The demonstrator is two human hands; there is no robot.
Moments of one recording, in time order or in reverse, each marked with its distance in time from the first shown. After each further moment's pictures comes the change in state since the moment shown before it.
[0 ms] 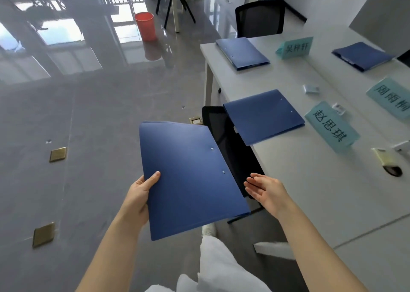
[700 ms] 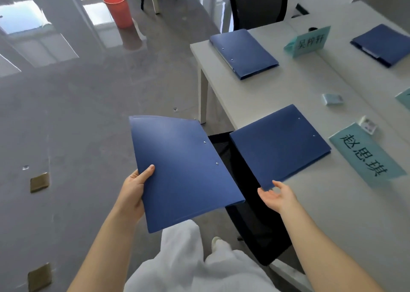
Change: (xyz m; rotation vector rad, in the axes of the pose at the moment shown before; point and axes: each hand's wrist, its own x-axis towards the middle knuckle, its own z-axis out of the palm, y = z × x) left_hand 0.213 0.151 0.062 0.113 0.024 -0.045; right_hand 0.220 -0.077 0.052 0.736 0.343 0.387
